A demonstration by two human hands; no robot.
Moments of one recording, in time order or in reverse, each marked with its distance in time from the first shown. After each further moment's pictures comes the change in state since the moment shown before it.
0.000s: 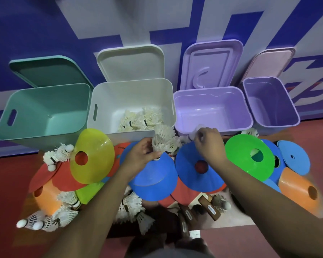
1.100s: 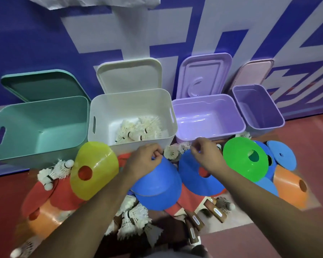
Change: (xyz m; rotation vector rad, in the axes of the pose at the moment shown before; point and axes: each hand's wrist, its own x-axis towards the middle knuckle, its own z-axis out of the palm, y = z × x) left_hand 0.018 0.016 -0.030 0.816 -0.085 0.362; right_hand -0.020 -0.040 -0.013 0.126 -0.175 0.148
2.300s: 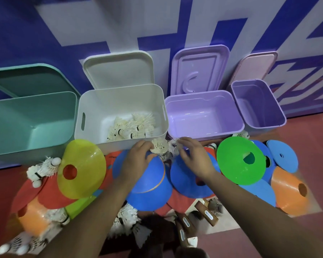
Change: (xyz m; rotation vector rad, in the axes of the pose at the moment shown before) left_hand 0.014 -0.003 0.041 0.134 0.227 0.033; right_hand 0.018 0.044 0.036 0.125 0.067 -0.316
